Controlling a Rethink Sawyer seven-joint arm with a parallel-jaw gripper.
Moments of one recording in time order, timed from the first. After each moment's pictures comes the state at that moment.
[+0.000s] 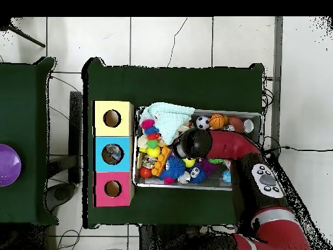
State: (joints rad) arm -0.48 -0.46 0.18 1.53 -0.36 0.67 2.72
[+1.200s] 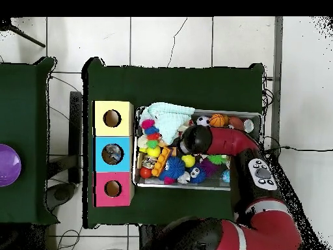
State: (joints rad) arm -0.45 -0.38 0.12 1.44 -0.36 0.66 2.72
